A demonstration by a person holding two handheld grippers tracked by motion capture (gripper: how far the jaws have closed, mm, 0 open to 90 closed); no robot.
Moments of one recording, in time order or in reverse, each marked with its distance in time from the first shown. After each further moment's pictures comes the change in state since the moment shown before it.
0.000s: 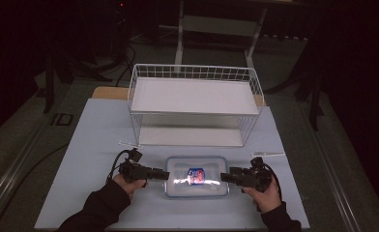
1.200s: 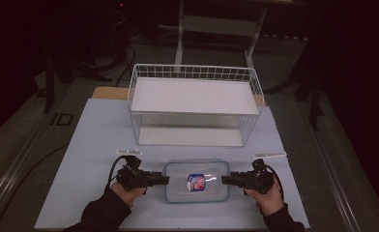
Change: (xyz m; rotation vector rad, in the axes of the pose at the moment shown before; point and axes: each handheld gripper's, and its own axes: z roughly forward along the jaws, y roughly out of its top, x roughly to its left) left arm -0.032 -0.016 -0.005 -0.068 0.100 0.068; right arm 0.010 0.000 -0.009 0.042 0.053 -0.015
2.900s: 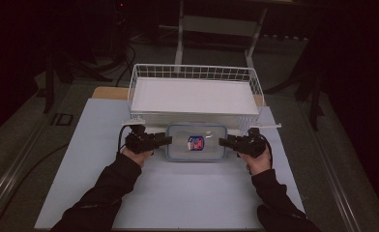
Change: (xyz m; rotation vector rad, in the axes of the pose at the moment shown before) left arm 0.056 0.081 0.022 -0.231 0.115 0.164; right arm -0.056 0.080 0.025 -0.196 -0.071 -0.162
